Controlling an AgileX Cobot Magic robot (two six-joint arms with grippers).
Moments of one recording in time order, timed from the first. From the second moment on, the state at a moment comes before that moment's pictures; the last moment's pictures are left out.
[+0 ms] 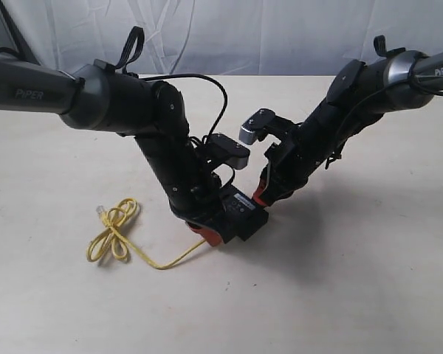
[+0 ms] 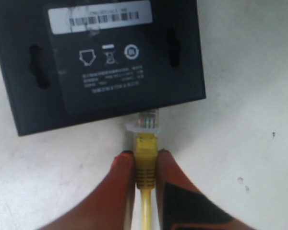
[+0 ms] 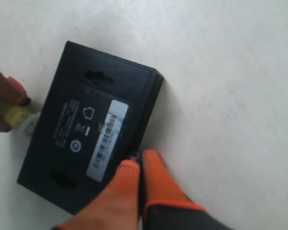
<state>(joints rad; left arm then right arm) -0.63 2.08 -1.32 -0.47 0.83 0.61 0.33 2.16 -1.31 0.74 0.89 -1.26</state>
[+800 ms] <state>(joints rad) -0.63 1.97 -1.31 -0.36 1.00 0.83 0.33 2.10 -1.32 0.67 0.91 -1.16</state>
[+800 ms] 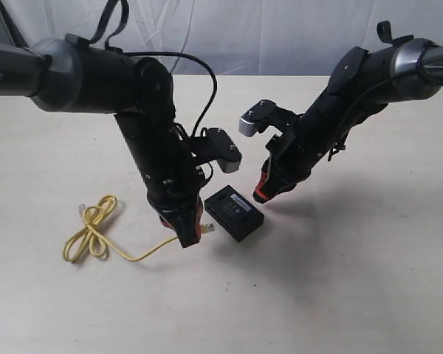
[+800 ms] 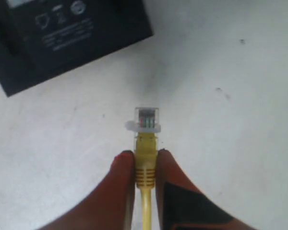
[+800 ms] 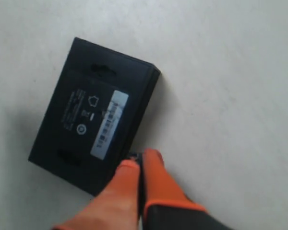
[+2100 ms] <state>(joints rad) -0.24 1.60 -1.24 -1.21 1.22 1.51 0.23 1.65 -1.11 1.06 1.08 -1.17</state>
